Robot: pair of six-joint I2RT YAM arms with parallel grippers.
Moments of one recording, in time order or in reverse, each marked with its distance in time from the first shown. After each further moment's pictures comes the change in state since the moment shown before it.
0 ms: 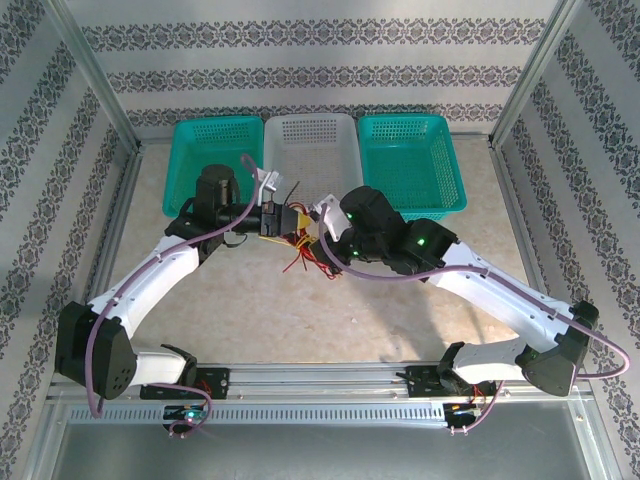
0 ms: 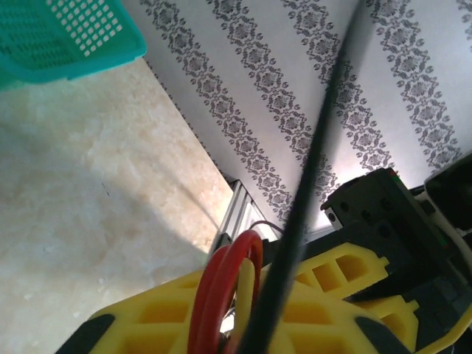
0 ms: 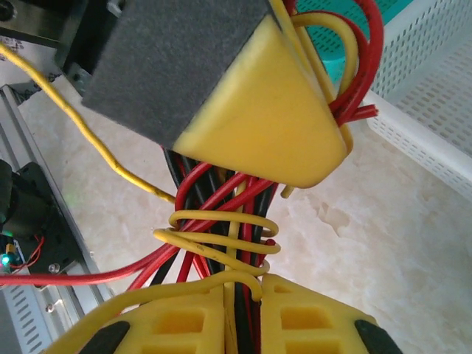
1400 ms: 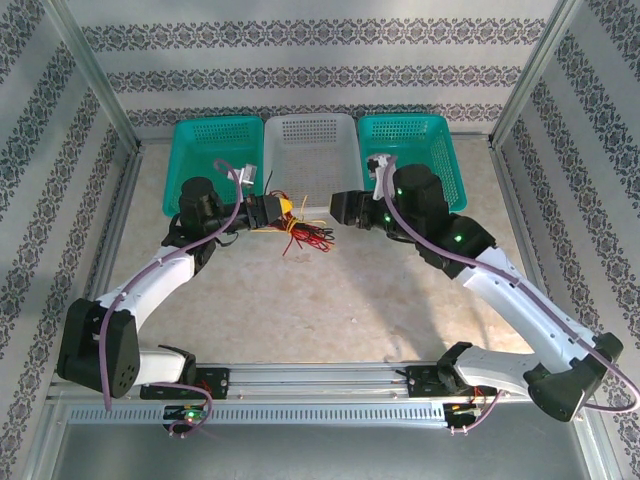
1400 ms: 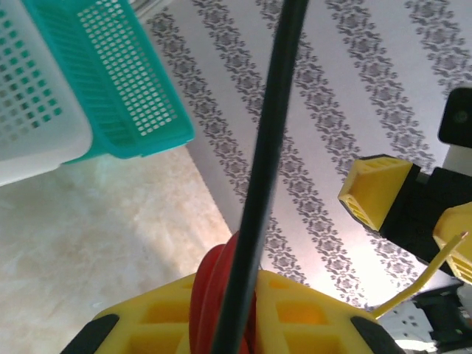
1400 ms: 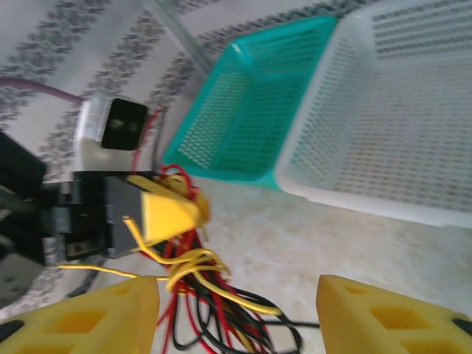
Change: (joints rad) left arm 0.119 0.000 -0.200 0.453 -0.099 -0.254; right arm -0.227 -0.117 -0.053 0.237 -0.039 0.405
